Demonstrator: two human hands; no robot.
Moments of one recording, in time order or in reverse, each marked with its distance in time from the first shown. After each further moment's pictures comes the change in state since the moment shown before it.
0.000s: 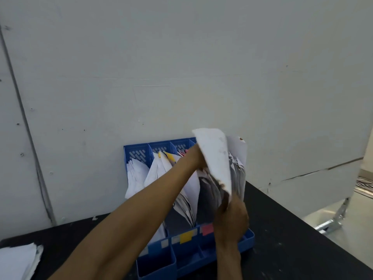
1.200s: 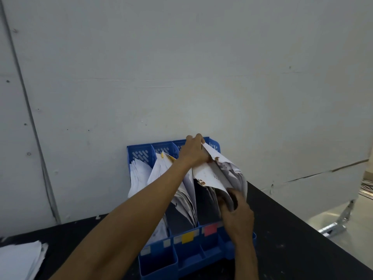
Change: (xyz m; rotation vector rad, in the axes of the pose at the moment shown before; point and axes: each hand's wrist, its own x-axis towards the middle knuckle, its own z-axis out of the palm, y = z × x) left_hand 0.013 -0.029 0.003 -0.407 0.439 -0.019; right_hand 0.019 0.017 -0.018 0.113 -0.498 0.089
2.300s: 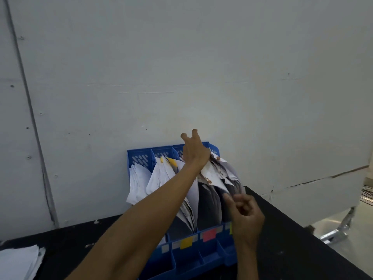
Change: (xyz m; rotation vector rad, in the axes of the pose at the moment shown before) left_hand -0.006 0.033 0.001 -0.133 0.310 -0.165; right_hand -0.005 -0.023 -0.018 0.555 0.180 -0.022
